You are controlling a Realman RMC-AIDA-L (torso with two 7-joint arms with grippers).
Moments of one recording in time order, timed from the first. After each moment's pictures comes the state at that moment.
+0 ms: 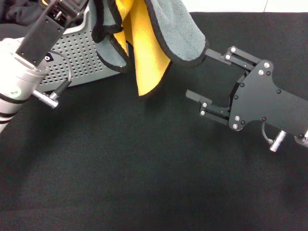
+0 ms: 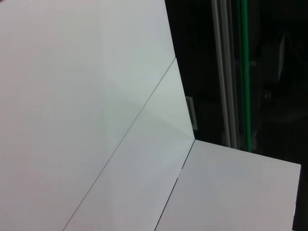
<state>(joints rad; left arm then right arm) -0.47 -2.11 1.21 0.39 0.68 1.78 -1.33 0.41 2.03 -1.74 -0.53 -0.64 -1.54 0.06</state>
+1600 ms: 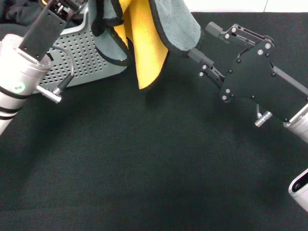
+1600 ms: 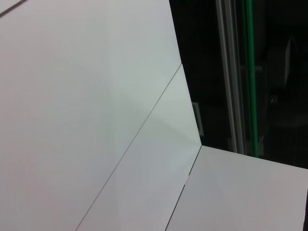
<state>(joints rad) -0.49 -2.10 1.25 0.37 0.61 1.76 -1.30 0.36 2.03 -1.98 -0.64 -0.26 -1.36 -0.44</state>
